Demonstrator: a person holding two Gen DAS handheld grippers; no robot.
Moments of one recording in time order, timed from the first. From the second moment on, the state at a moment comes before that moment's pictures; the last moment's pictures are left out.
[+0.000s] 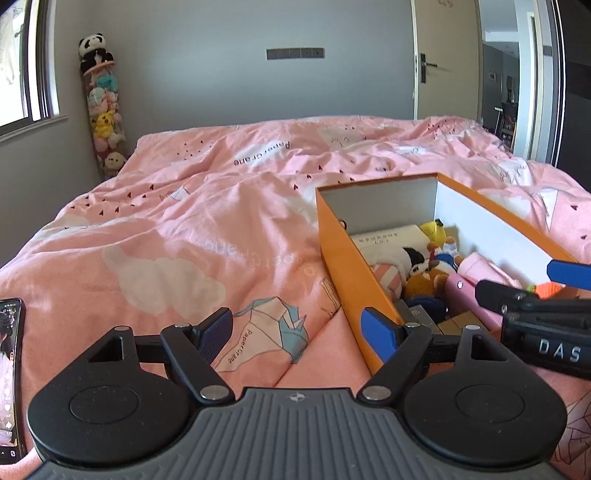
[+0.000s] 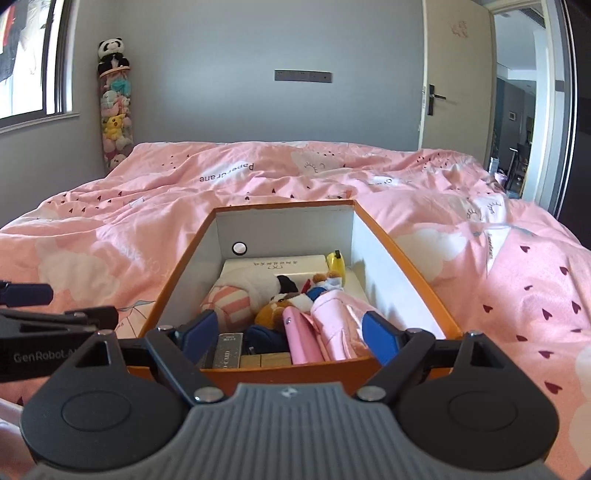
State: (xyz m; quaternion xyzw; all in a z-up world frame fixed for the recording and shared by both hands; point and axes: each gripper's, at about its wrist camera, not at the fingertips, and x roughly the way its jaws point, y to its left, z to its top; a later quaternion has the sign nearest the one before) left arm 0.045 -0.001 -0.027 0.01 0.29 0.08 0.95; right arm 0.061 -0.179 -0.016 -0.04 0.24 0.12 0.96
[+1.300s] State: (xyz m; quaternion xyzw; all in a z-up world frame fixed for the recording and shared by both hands) left arm 0.047 0.003 -0.044 0.00 0.35 0.09 0.93; right arm 0.062 -0.179 -0.028 -0.05 0.24 0.10 0.96
